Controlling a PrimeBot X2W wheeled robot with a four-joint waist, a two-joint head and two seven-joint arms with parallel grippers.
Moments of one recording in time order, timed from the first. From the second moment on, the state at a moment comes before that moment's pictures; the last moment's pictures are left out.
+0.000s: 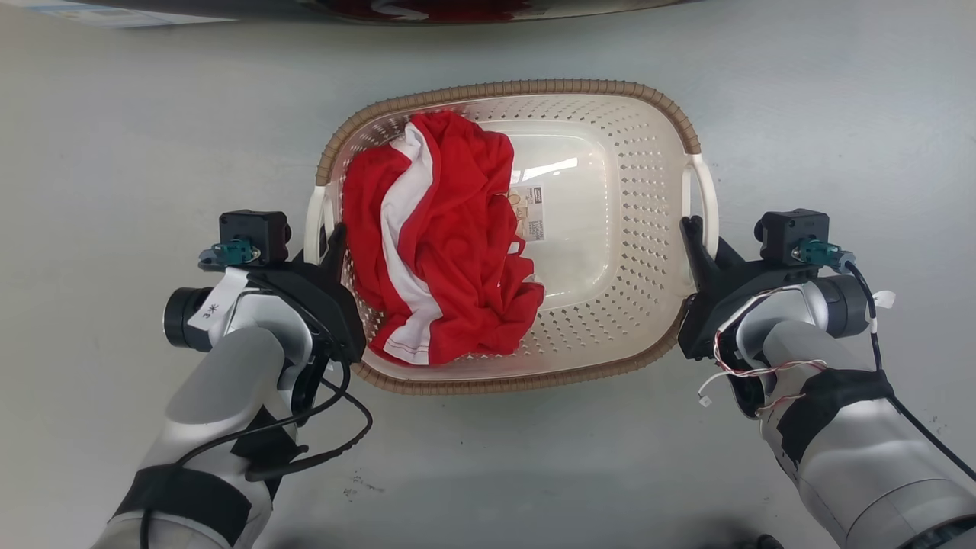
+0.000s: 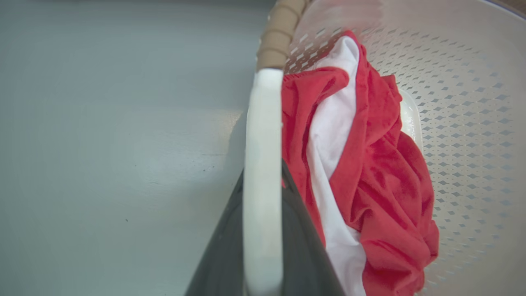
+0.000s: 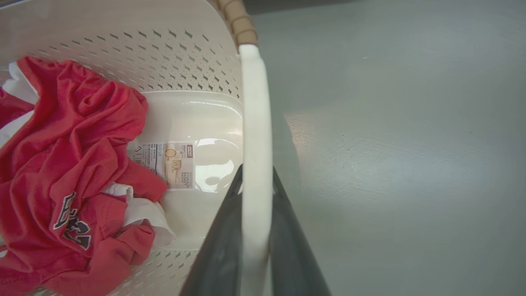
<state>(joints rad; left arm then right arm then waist) -0.90 0.06 -0.54 1.16 -0.68 -0.12 -0.18 -0.93 -0.09 0.62 1.19 0.61 0.08 -0.24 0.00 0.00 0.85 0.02</state>
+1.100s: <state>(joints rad) -0.80 0.12 -0.63 1.14 -0.74 -0.13 -0.21 -0.84 -0.09 0.66 1.18 0.57 0.11 -0.25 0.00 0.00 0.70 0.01</state>
